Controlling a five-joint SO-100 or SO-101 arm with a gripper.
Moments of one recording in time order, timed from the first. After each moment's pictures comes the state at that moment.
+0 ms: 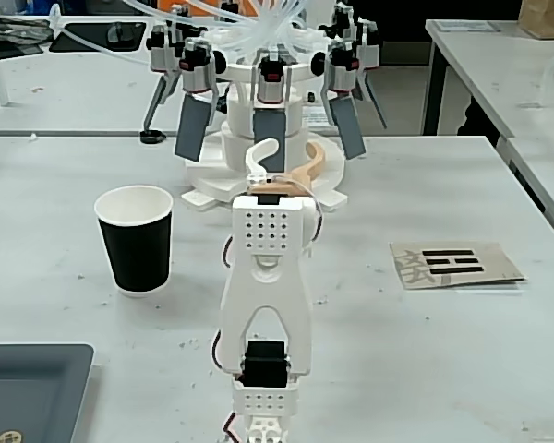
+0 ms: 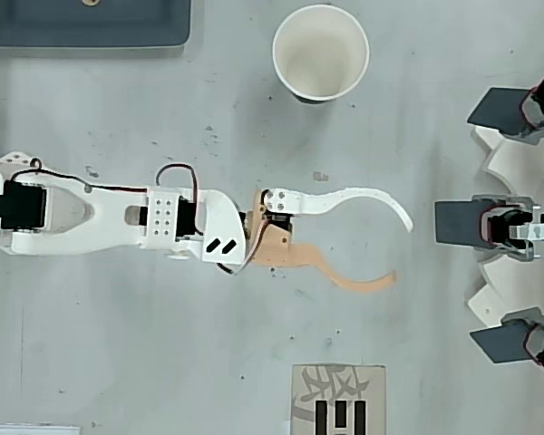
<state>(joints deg) -0.1 81.3 121.9 -53.2 -91.4</state>
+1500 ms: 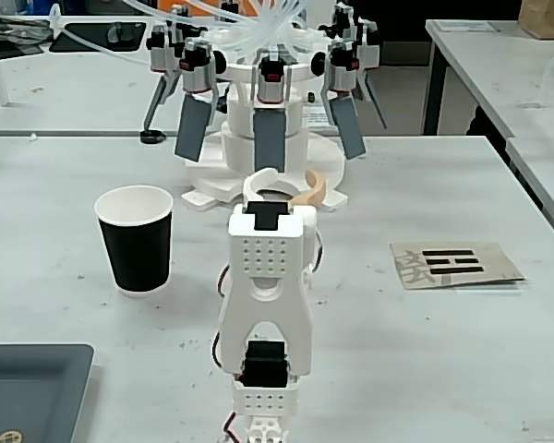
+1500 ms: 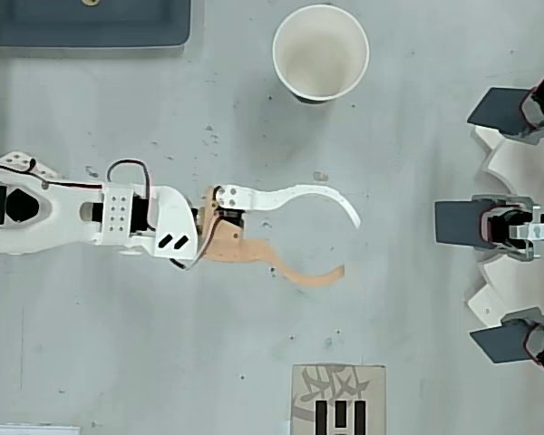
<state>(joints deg) -0.1 96.4 146.3 -58.5 -91.5</state>
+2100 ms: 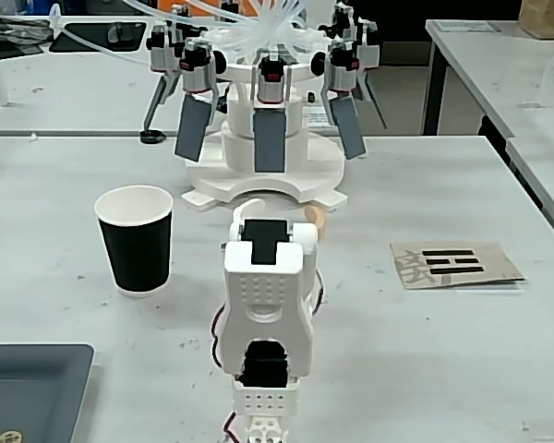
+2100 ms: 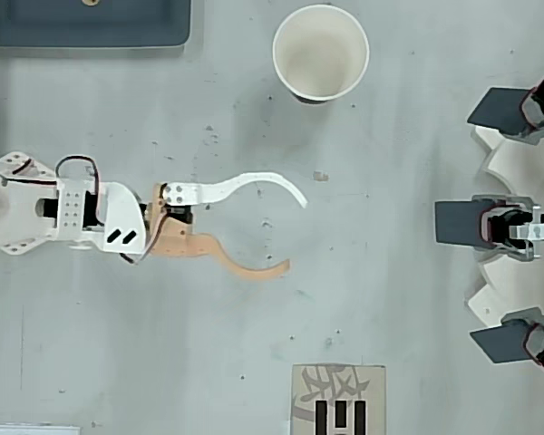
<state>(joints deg) 0.0 110.3 170.9 -67.1 -86.9</state>
